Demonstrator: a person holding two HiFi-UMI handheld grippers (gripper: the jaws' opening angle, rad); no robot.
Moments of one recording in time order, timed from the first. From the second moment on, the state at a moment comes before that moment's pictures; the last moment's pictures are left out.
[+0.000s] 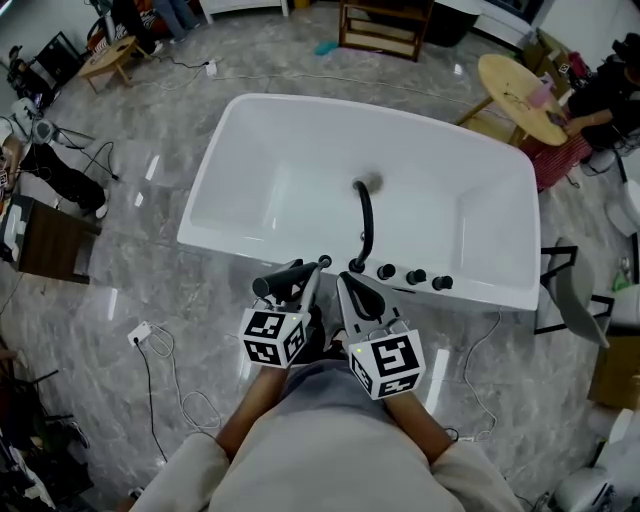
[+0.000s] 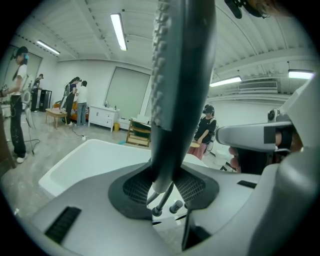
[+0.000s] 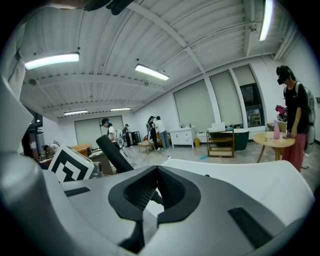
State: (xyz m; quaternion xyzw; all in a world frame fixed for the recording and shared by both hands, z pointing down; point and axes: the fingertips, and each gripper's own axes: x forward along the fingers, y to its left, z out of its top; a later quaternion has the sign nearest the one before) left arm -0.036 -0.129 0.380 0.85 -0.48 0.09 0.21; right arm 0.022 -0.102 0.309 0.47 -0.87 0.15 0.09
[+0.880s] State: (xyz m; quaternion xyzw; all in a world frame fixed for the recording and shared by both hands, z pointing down) left arm -0.028 -0.110 0.327 0.86 -0.47 0.06 0.18; right arm 0.033 -0.096 0.294 0.48 -0.87 0.10 0.09
